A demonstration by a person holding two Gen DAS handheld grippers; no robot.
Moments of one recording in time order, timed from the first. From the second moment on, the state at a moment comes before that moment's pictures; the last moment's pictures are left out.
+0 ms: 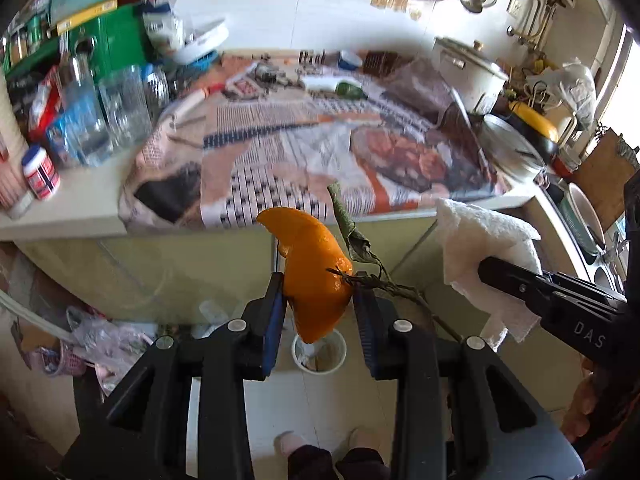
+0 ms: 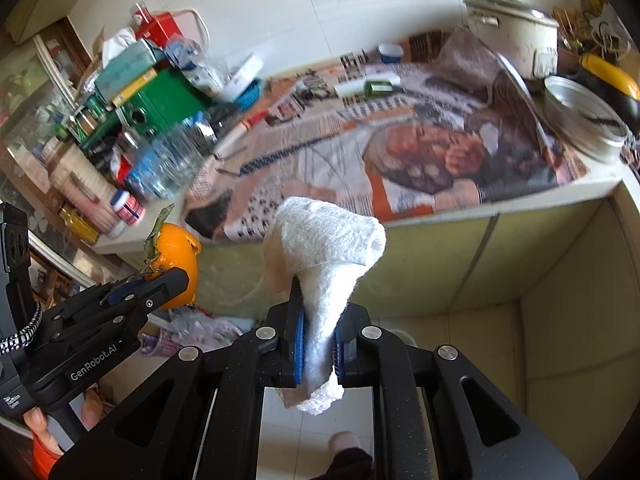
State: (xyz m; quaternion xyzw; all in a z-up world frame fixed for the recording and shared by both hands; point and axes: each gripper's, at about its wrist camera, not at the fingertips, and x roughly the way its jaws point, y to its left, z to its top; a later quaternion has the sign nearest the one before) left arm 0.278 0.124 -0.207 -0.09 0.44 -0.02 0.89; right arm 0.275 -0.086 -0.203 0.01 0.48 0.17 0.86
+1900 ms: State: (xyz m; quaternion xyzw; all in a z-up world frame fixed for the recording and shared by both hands) left arm 0.374 0.052 -0.606 -0.17 0.63 0.01 0.76; right arm 0.381 -0.180 -0.544 -0.03 0.63 0.12 0.76
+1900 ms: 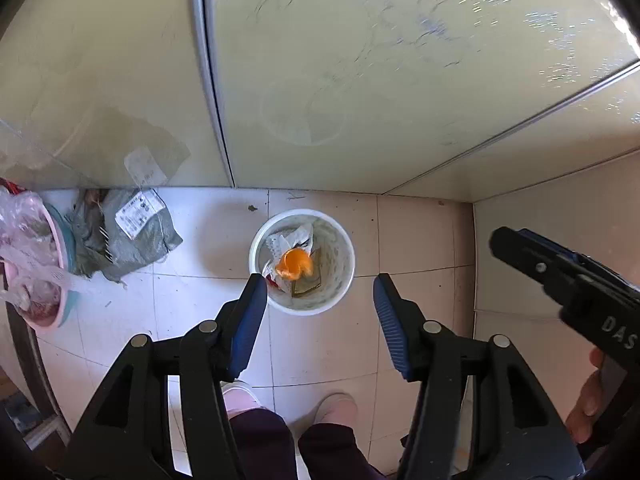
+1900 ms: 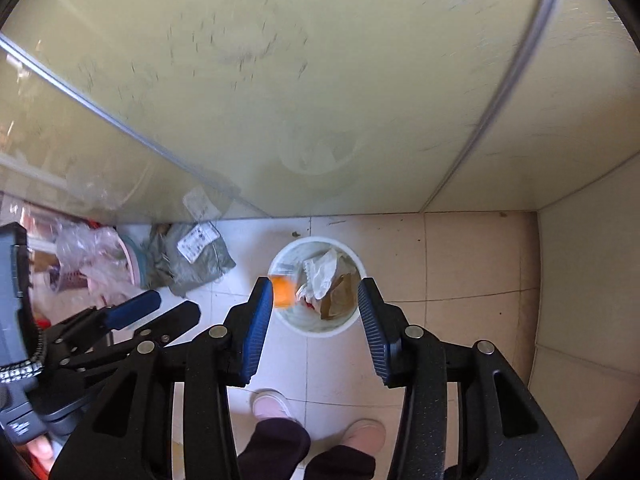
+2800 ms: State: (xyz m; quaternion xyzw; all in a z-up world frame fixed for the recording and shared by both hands) left arm 0.310 0.085 -0.213 -0.09 0.44 -0.01 0.89; right arm 0.299 -0.127 -0.193 0.00 0.45 0.13 0.88
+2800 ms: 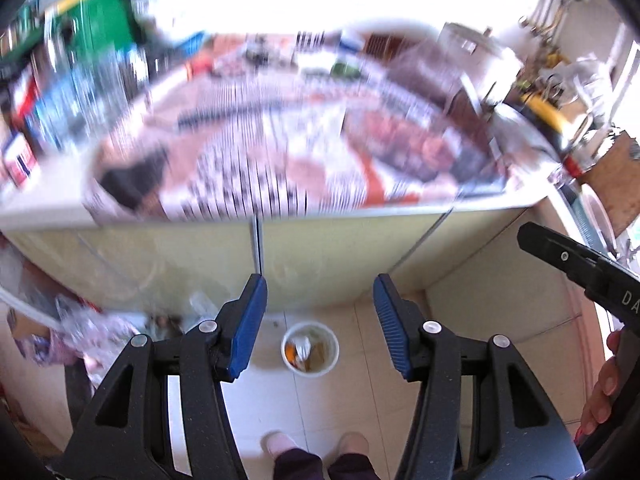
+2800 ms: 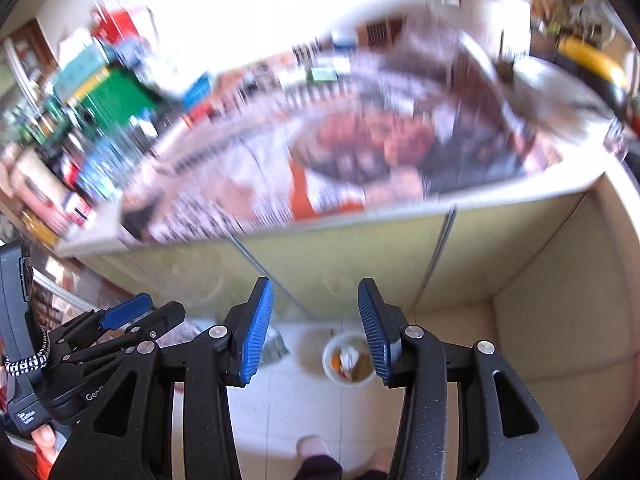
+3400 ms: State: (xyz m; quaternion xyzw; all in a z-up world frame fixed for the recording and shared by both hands) left arm 0.284 0.117 -0.054 -0.05 0.29 -0.04 0.95; right arm 0.266 -0.097 -0.053 0.01 0.29 0.09 0.95
